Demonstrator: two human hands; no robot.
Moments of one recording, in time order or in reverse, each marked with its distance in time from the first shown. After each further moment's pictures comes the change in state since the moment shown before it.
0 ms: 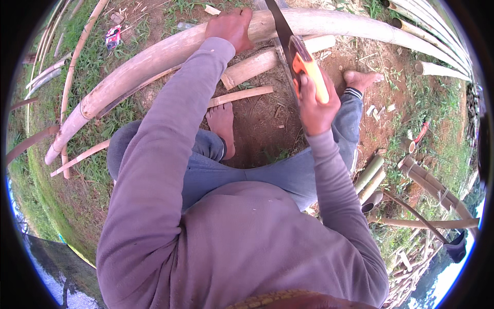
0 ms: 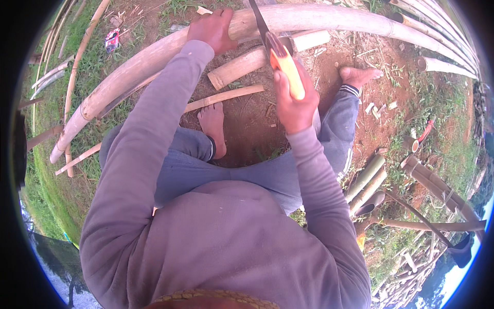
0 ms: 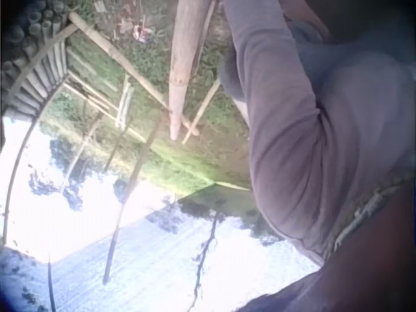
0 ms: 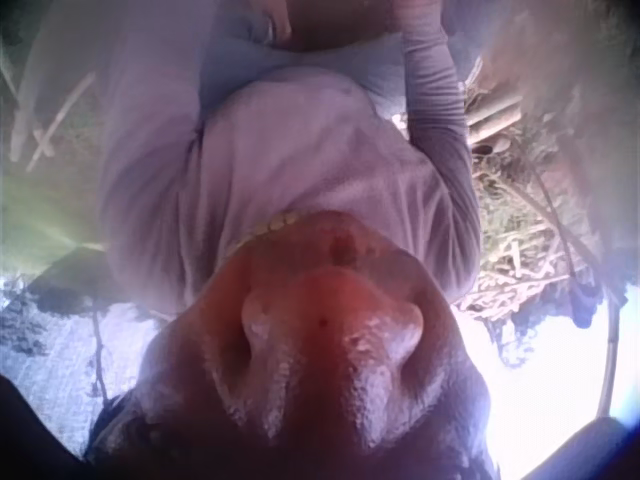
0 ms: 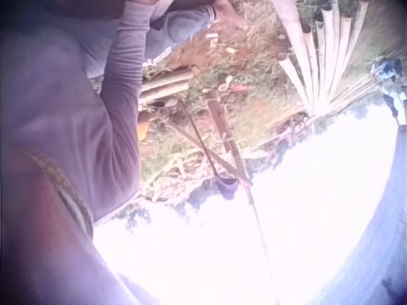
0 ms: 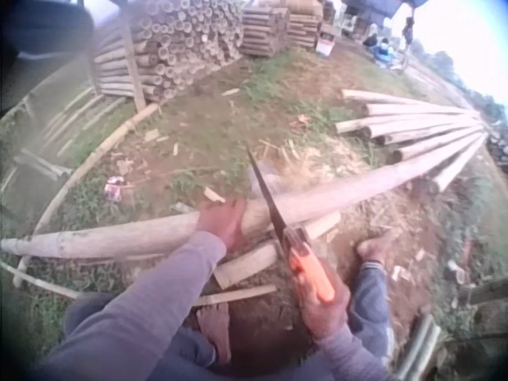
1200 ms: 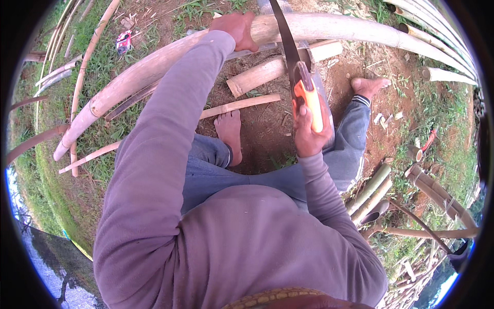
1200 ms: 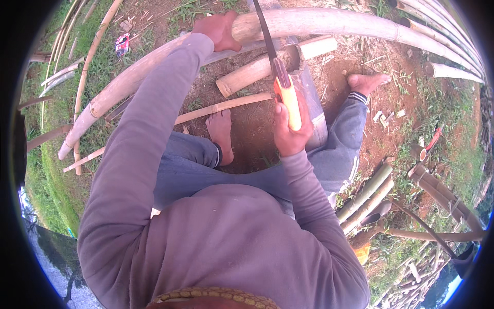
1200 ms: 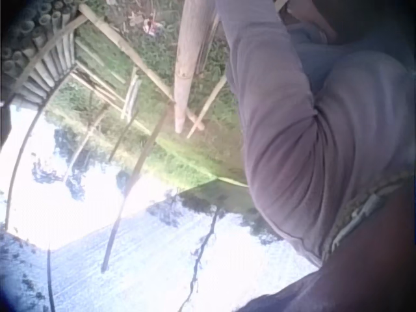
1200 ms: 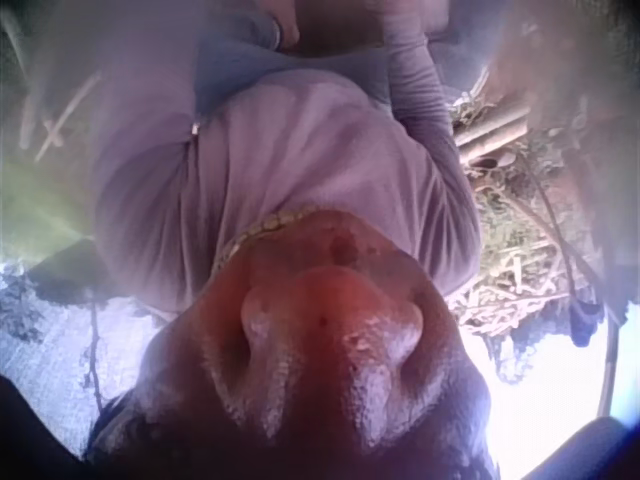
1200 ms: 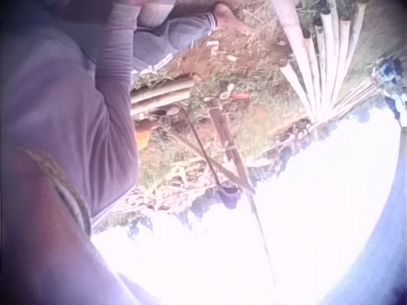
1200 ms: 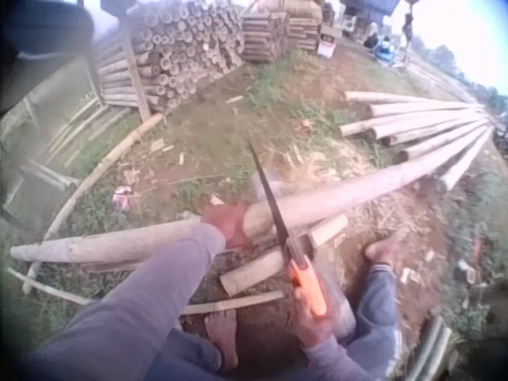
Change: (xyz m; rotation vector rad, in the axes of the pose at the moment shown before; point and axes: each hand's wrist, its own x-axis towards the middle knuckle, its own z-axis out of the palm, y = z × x) left_hand 0.029 -0.023 -0.027 0.010 -0.180 0.007; right_hand -0.044 0.024 0.009 0.077 0.061 -0.101
